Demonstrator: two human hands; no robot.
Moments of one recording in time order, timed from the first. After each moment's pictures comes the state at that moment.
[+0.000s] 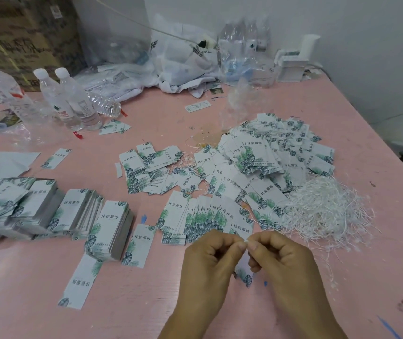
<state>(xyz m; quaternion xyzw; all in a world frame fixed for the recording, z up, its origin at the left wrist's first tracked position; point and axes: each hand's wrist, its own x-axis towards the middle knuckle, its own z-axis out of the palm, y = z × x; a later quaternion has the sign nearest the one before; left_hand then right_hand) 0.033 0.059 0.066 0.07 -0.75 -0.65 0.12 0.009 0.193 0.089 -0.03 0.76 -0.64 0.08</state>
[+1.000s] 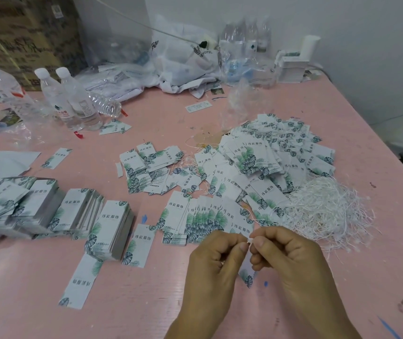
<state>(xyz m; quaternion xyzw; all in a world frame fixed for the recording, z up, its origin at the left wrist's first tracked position) 0.038 0.063 0.072 0.04 -0.78 -0.61 0.15 0.003 0.198 0.103 -0.04 0.72 -0.69 0.10</state>
